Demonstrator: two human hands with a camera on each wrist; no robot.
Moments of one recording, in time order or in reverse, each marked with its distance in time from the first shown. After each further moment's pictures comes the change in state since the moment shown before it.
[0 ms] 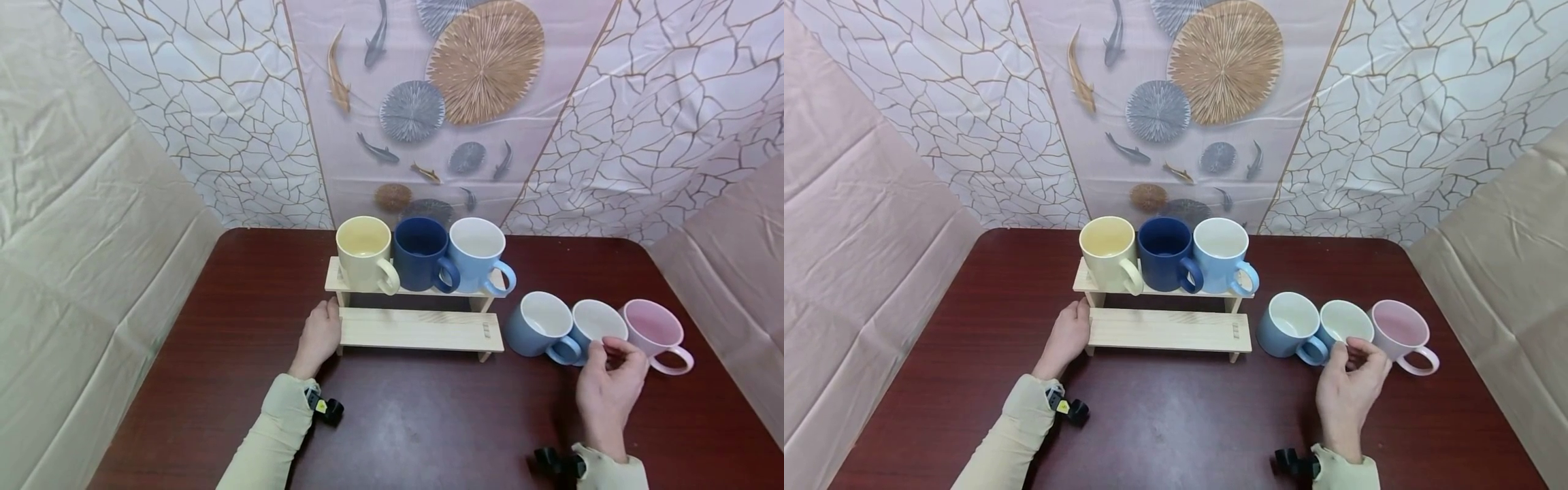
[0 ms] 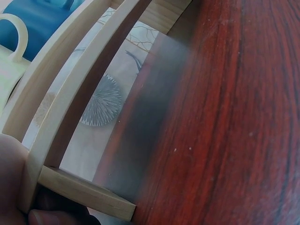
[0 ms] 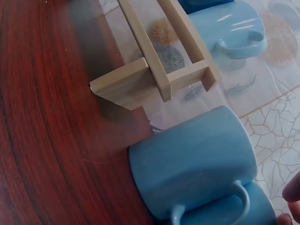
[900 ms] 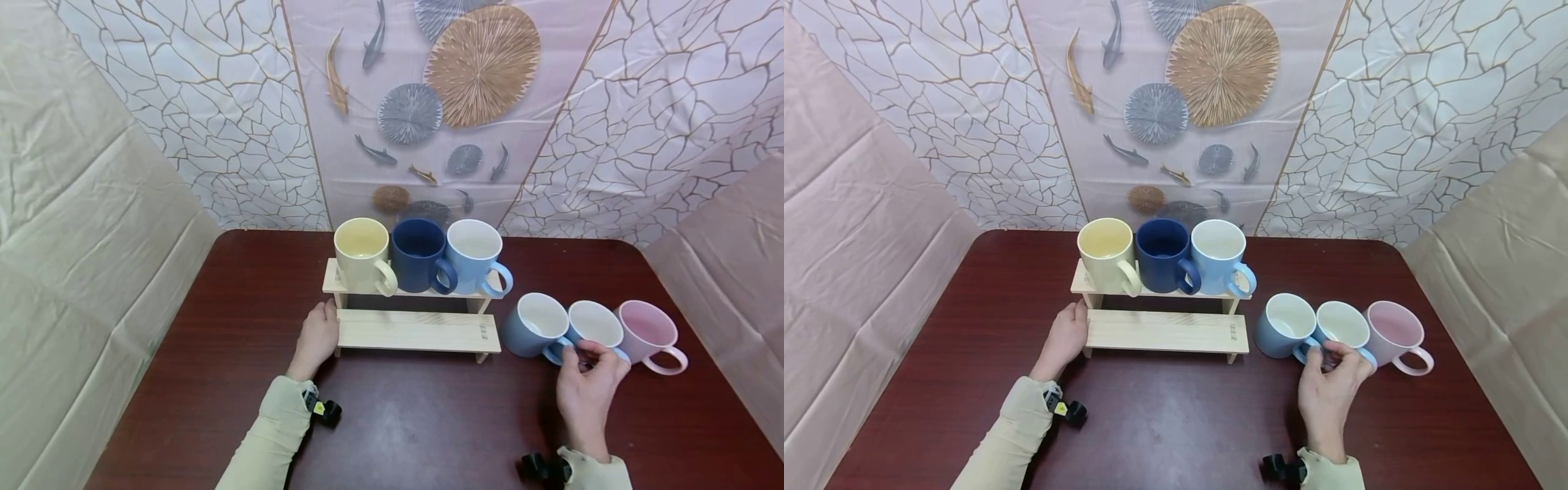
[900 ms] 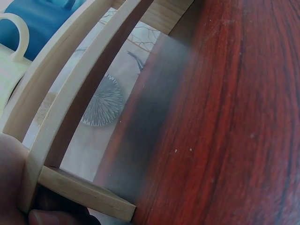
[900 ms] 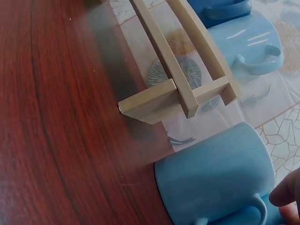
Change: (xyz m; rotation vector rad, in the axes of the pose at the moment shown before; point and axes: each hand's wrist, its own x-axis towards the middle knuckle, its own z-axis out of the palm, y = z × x) left_hand 0.000 -0.001 0.001 -0.005 -0.002 -0.008; right_hand -0.014 0.003 0.008 -0.034 -0.116 0.004
